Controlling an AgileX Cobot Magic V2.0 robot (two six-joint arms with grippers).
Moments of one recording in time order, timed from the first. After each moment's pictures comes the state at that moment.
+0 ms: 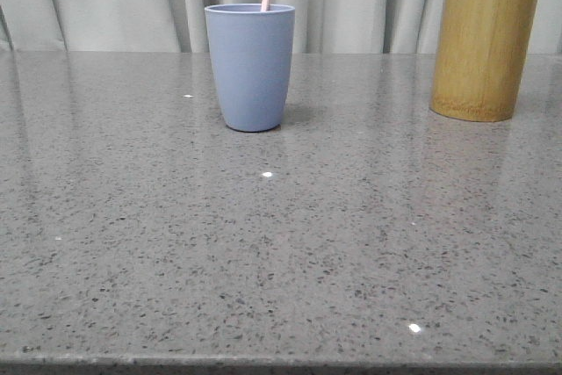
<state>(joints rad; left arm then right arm) 0.00 0.00 0.00 -0.04 0.12 0.07 0.00 -0.01 0.02 -0.04 0.08 0.03</state>
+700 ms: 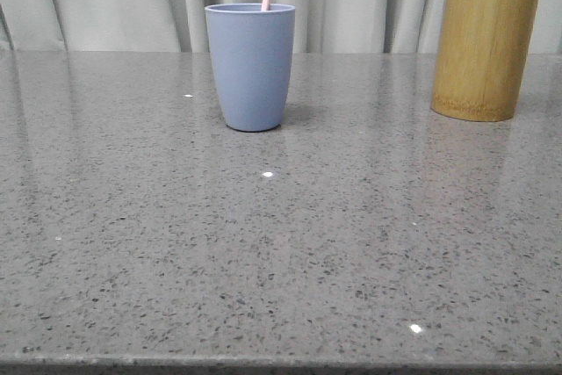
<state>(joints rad) 0.00 0.00 0.00 -0.04 0.12 0.07 0.00 -0.01 0.03 -0.03 0.04 0.03</state>
